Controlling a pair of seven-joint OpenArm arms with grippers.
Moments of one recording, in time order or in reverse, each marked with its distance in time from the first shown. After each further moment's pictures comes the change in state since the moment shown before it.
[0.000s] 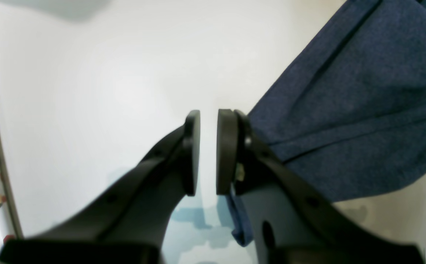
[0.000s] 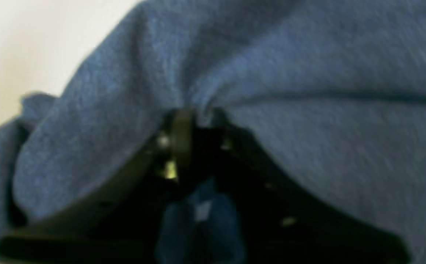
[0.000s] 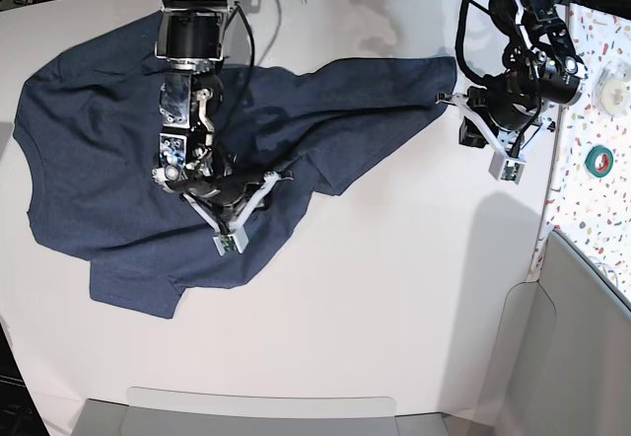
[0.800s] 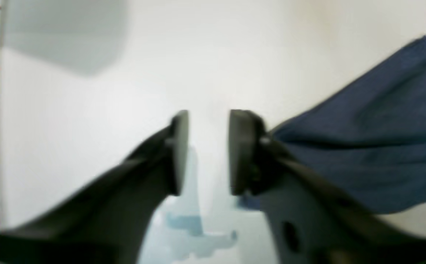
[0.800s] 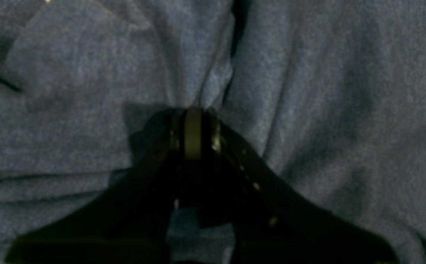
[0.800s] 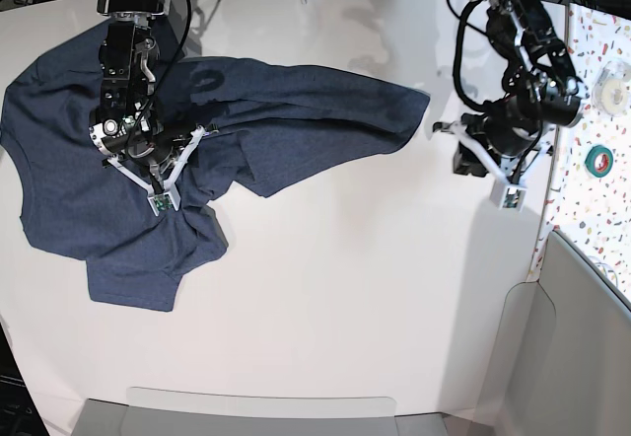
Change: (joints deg) left arm -8.0 4.5 0.1 -3.9 0.0 0.0 1.2; right arm -10.6 12.7 -0.1 15.7 -0.7 0.3 -9.9
